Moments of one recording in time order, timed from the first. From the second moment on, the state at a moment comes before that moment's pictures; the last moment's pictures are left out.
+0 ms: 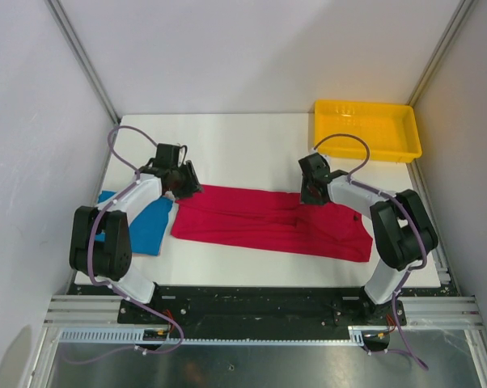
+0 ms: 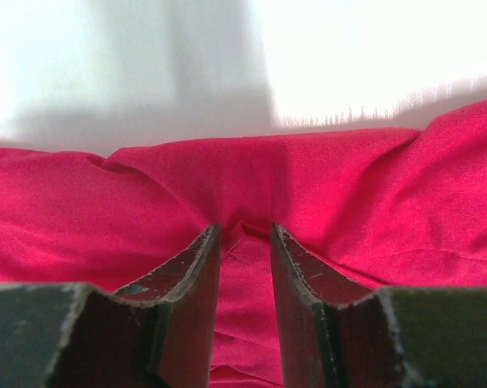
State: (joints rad) left arm -0.18 1.59 1.04 -0.42 0.14 -0.51; right arm 0.44 1.72 1.07 -0.38 0.23 0.52
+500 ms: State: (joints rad) left arm -0.20 1.59 1.04 -0.42 0.14 -0.51; right arm 0.46 1.70 1.07 -0.45 0.25 0.53
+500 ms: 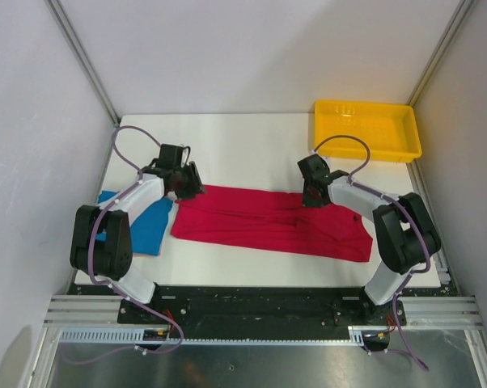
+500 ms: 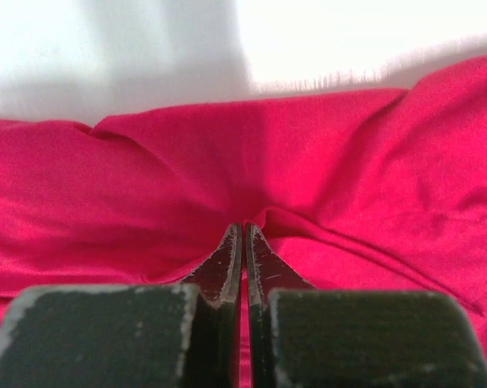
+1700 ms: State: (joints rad) left arm -0.59 1.77 1.15 -0.40 0.27 -0.50; right arm 0.42 1.23 0.83 -0.49 0.08 0.72
